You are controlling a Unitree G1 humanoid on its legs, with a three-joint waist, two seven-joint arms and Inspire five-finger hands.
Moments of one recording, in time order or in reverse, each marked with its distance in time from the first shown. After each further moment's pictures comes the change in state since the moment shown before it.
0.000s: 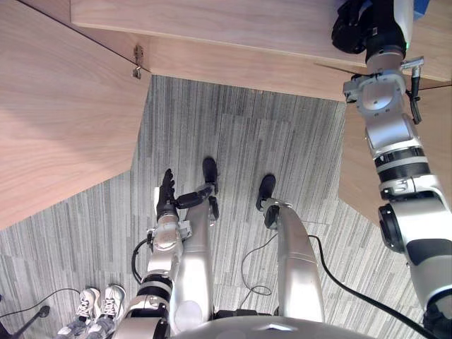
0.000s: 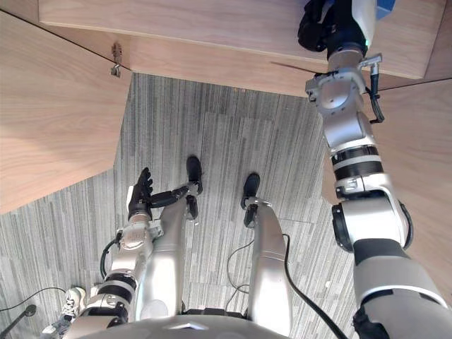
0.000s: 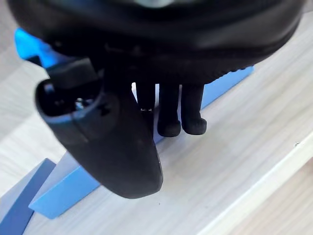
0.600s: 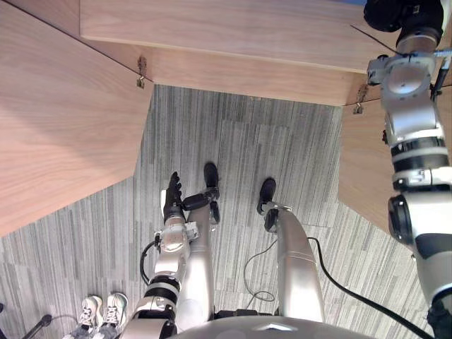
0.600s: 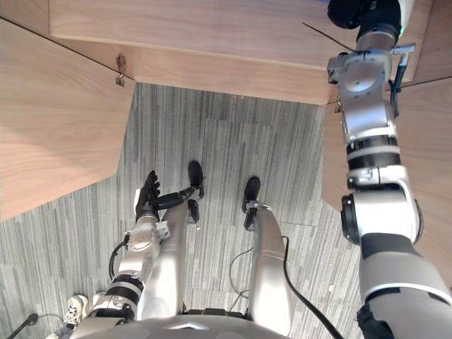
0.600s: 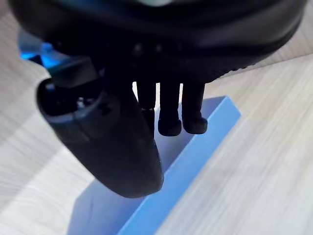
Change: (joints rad) left arm 0.007 -0.043 -0.008 0.001 -0.003 0.015 -0.001; right arm 0.075 -0.031 -0.084 -0.152 0.159 0.012 -0.056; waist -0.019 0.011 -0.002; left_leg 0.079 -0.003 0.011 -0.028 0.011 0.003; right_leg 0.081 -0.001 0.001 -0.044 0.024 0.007
